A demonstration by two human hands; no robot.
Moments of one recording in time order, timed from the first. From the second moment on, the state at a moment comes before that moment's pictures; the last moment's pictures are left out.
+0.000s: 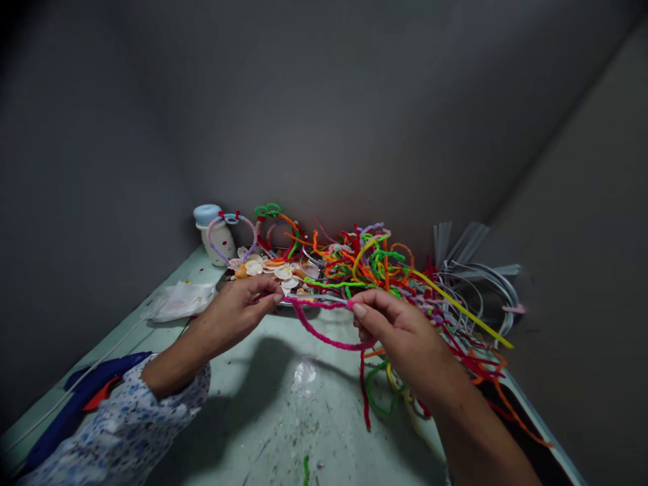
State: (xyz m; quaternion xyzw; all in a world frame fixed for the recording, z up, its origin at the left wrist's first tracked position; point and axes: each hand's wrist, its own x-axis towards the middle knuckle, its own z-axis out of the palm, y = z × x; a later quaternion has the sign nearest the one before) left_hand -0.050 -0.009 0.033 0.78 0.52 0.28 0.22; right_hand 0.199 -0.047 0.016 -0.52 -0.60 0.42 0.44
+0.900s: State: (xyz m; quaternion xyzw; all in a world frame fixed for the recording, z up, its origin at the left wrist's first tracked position) left_hand -0.003 -0.039 0.008 0.60 0.44 0.46 0.49; right_hand 0.162 -0.061 0.018 -0.50 -0.65 0.40 0.41
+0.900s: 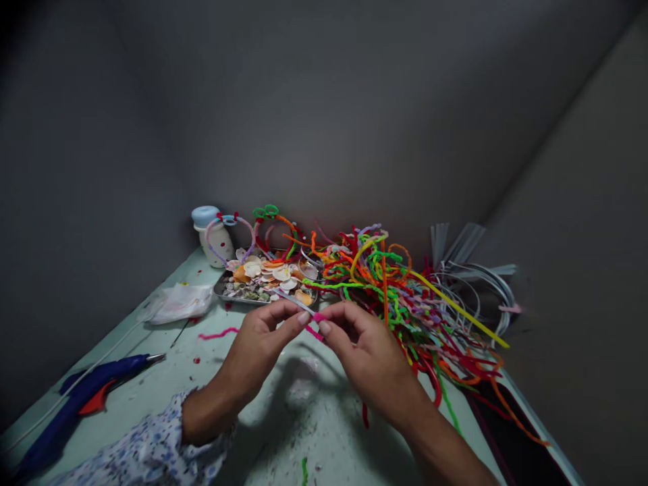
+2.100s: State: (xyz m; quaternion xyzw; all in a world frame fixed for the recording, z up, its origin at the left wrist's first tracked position) left_hand -0.005 -0.036 0.005 0.56 0.43 0.39 0.59; right_hand 0.162 -0.062 0.012 -0.50 -0.77 0.14 0.37
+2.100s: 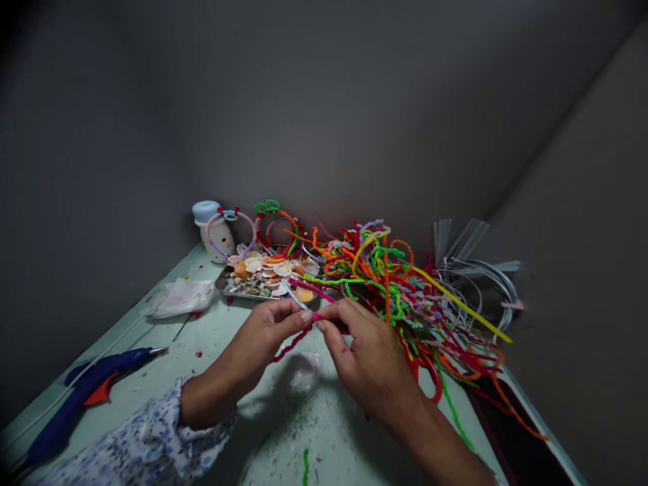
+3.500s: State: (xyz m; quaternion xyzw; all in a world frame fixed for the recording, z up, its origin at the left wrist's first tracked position) left_hand -0.006 -0.030 0.002 0.56 0.46 0.36 0.59; right_hand 0.162 -0.059 0.002 -0.45 -0.82 0.07 0.35
